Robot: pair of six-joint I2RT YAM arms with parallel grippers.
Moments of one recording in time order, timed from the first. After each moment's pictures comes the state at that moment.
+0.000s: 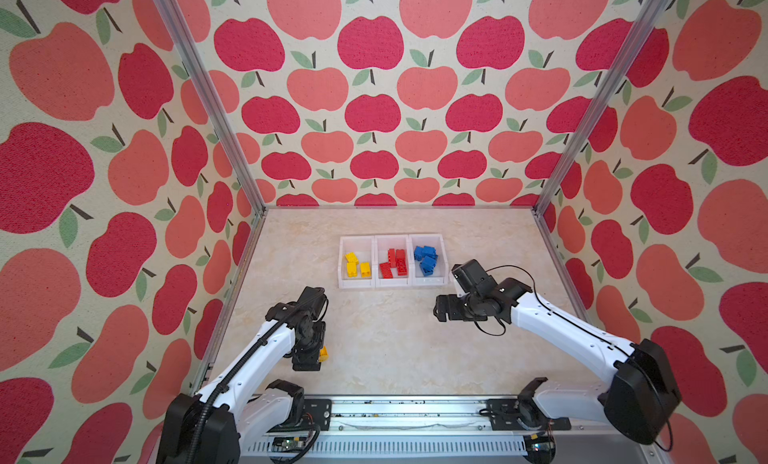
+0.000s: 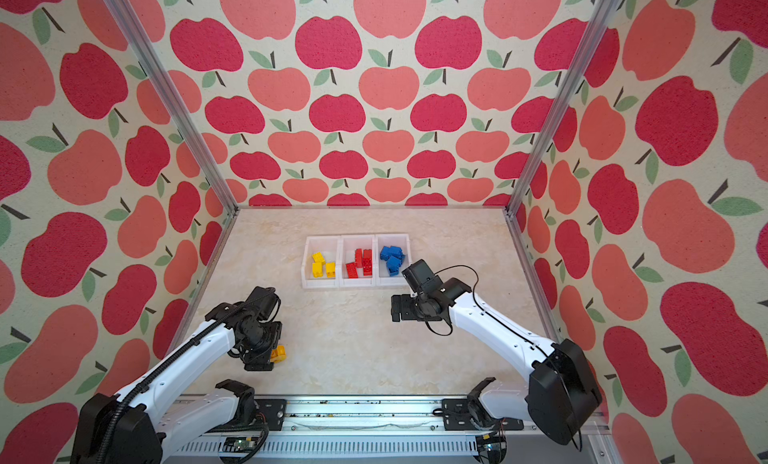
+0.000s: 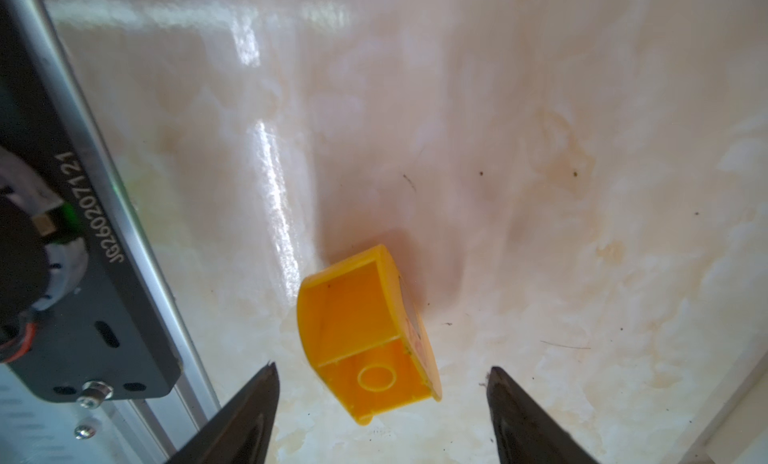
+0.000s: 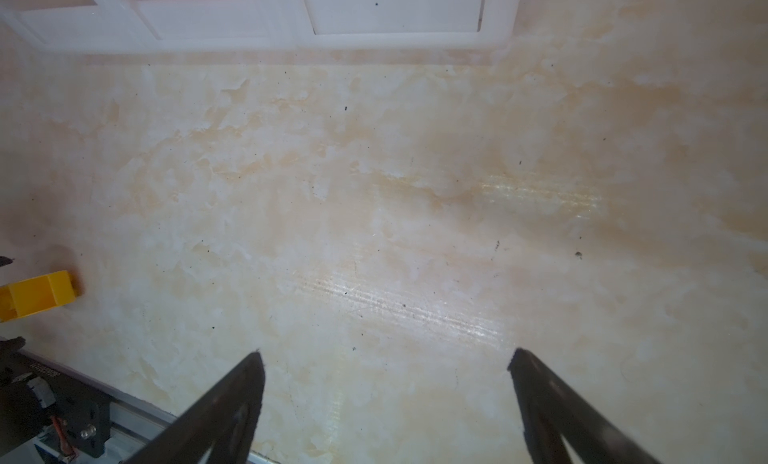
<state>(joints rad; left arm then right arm) -0.30 1.05 0.63 -1.07 0.03 -1.84 0.72 1.29 0.93 -0.76 -0.07 0.54</state>
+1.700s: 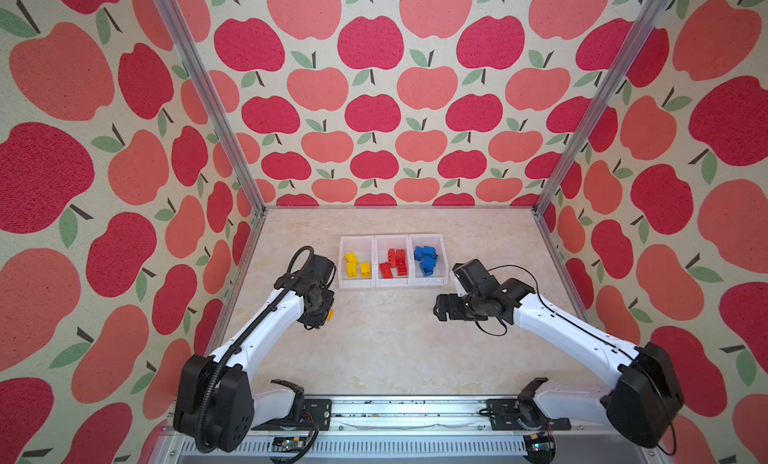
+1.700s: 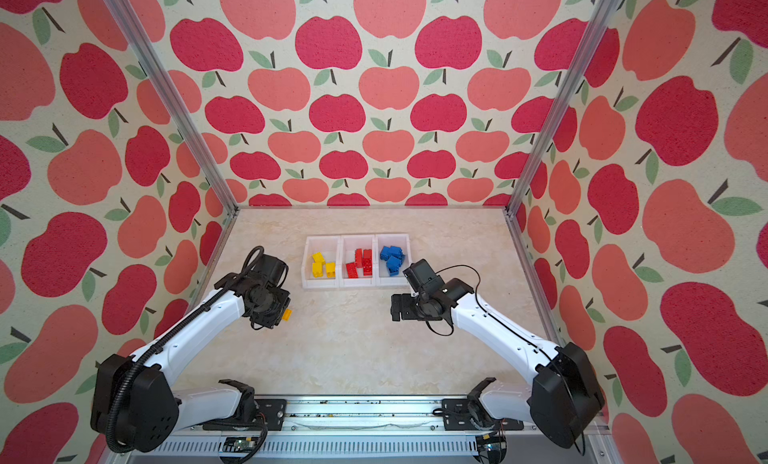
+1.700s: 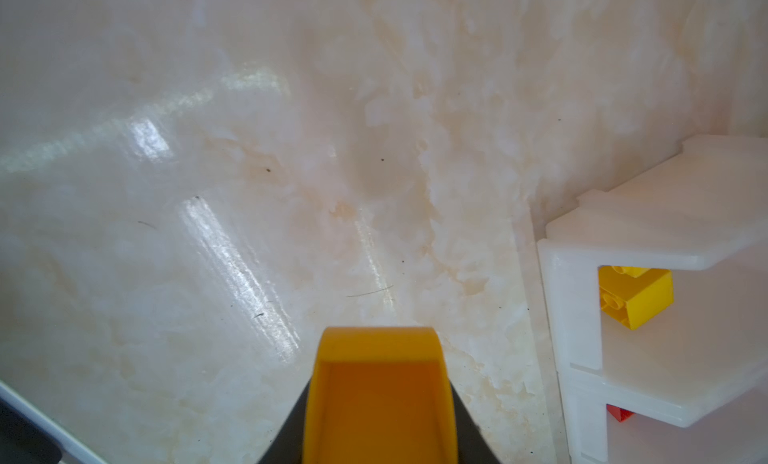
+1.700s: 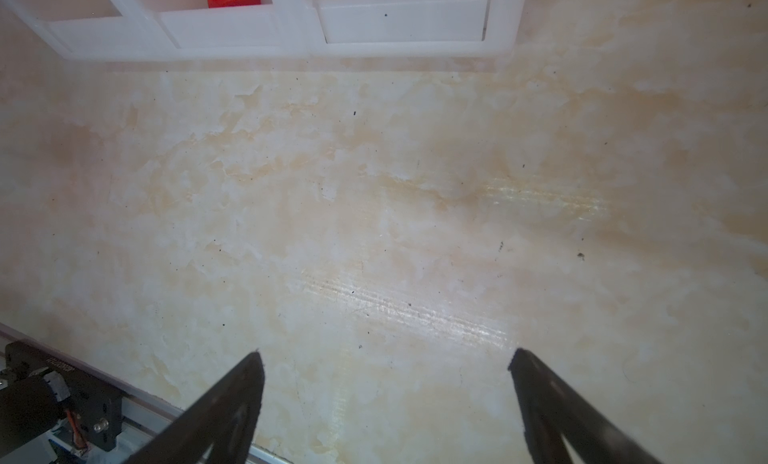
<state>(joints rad) -0.32 1.30 0.96 -0.96 -0.09 -1.43 0.72 1.27 0.93 -0.76 -0.08 0.54</state>
